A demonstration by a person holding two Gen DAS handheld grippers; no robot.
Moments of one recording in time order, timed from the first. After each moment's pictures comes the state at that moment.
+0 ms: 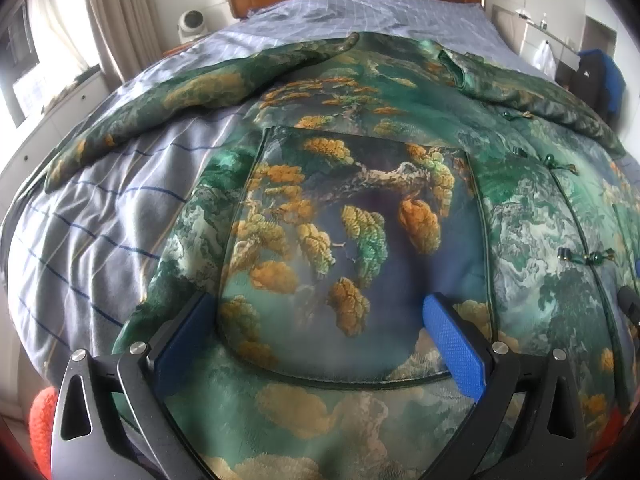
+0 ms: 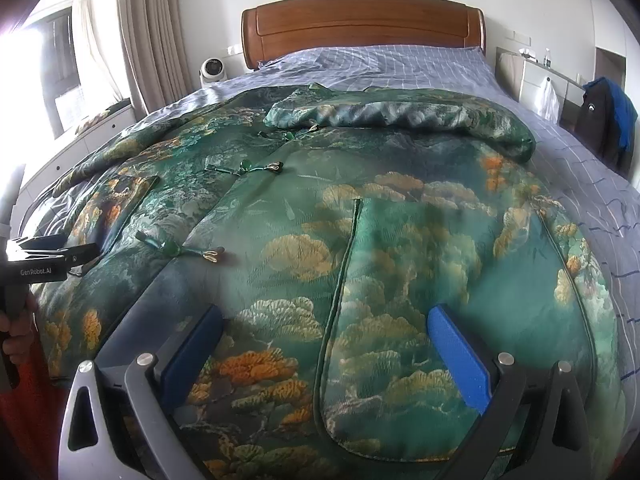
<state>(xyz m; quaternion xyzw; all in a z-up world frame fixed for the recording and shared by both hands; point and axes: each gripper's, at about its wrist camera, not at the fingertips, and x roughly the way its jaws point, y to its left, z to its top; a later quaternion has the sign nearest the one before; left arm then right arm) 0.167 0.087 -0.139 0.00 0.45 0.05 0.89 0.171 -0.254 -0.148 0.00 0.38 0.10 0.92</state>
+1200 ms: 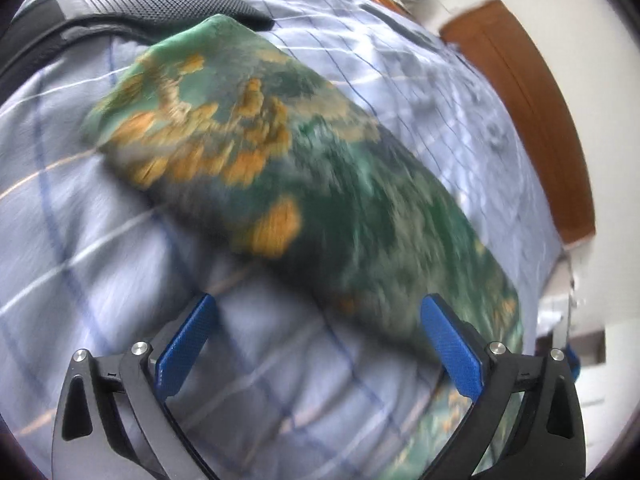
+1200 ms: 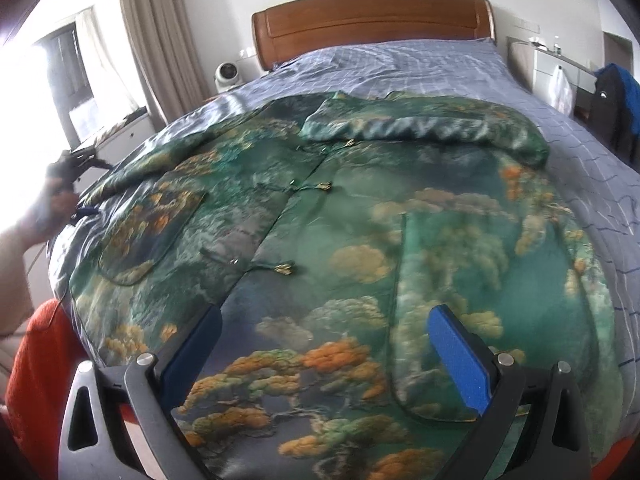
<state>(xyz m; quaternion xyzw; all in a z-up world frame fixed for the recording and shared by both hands) 0.291 0.409 -0.136 -0.46 0.41 0.16 0.77 0.154 -0.236 -0.113 0.03 0.40 0.14 0.90</state>
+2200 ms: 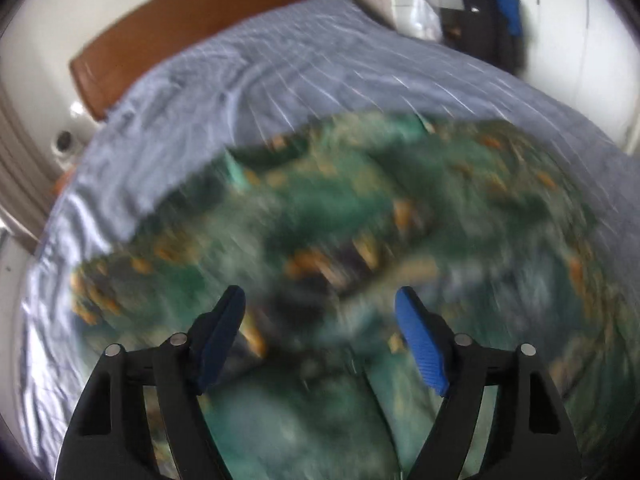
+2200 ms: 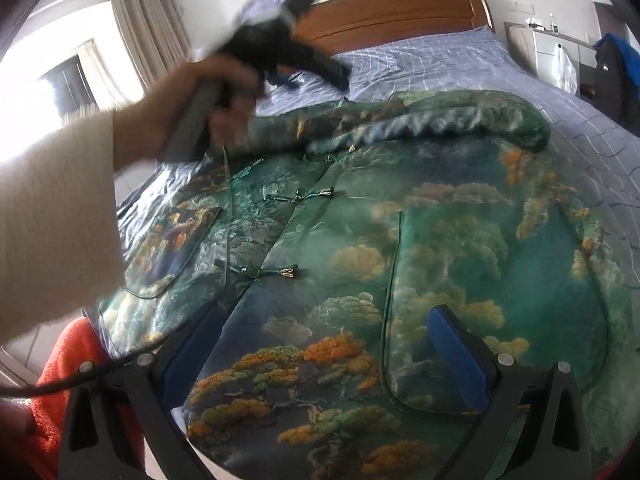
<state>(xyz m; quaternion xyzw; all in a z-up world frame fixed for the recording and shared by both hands) 0.384 -0.096 -0.067 0.15 0.43 -0.15 0.88 0.146 -0.262 -0.111 0.10 0.38 0.17 0.90</state>
